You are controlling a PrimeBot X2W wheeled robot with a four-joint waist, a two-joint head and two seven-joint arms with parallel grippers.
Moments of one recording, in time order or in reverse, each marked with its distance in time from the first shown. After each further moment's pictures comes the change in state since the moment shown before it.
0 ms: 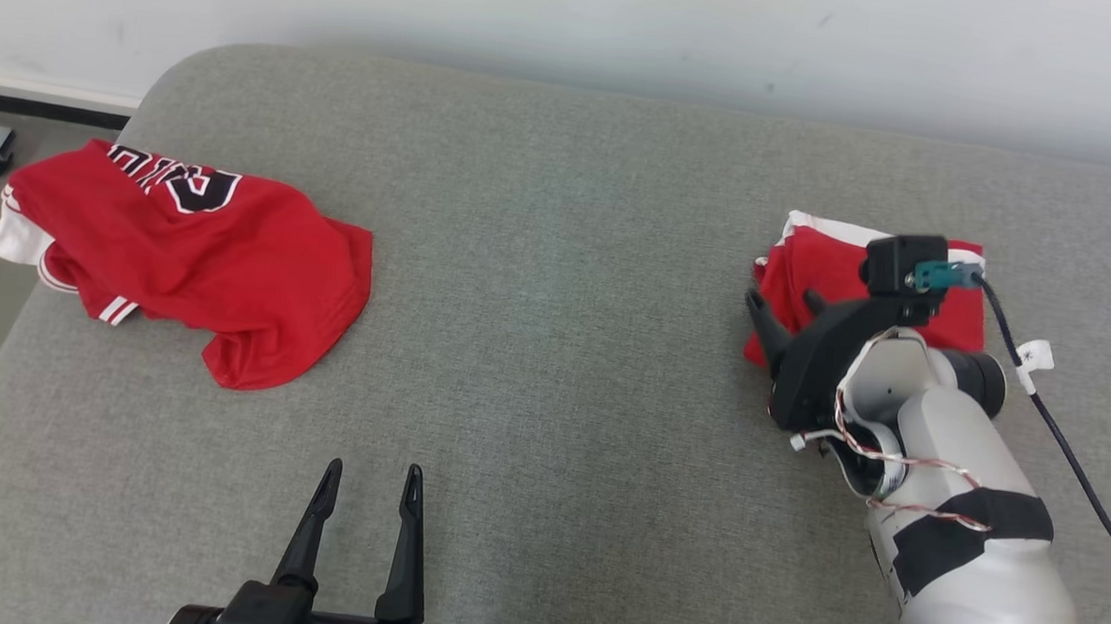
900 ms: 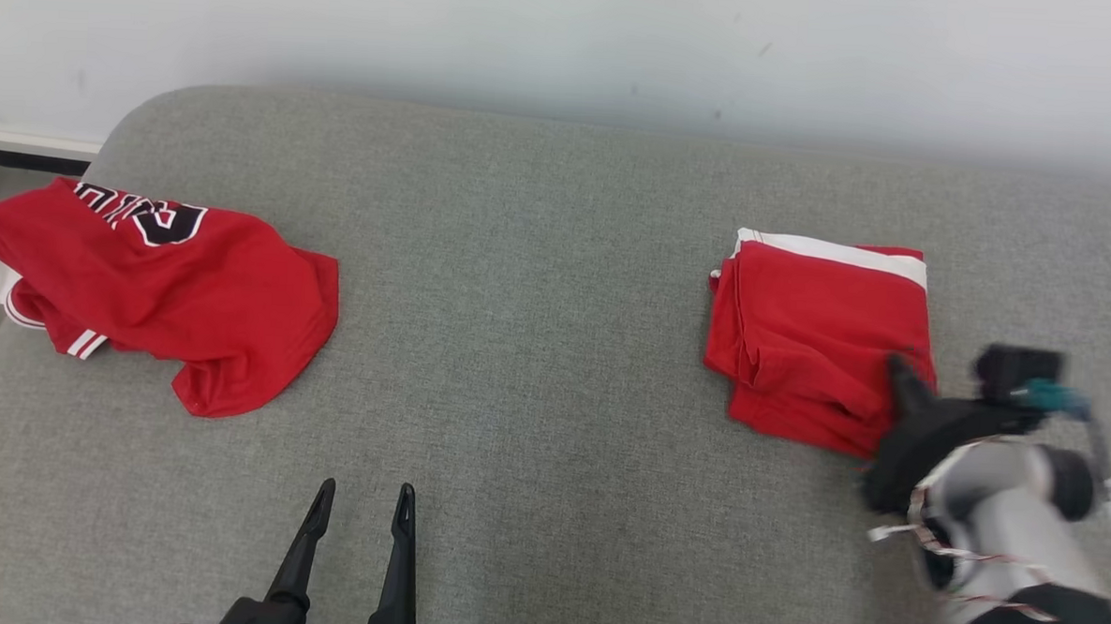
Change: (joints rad) left arm 0.034 0.000 0.019 0.000 0.000 -0.018 0.000; right arm 0.174 -0.118 -0.086 -0.024 0.019 0.000 -0.264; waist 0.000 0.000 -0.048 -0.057
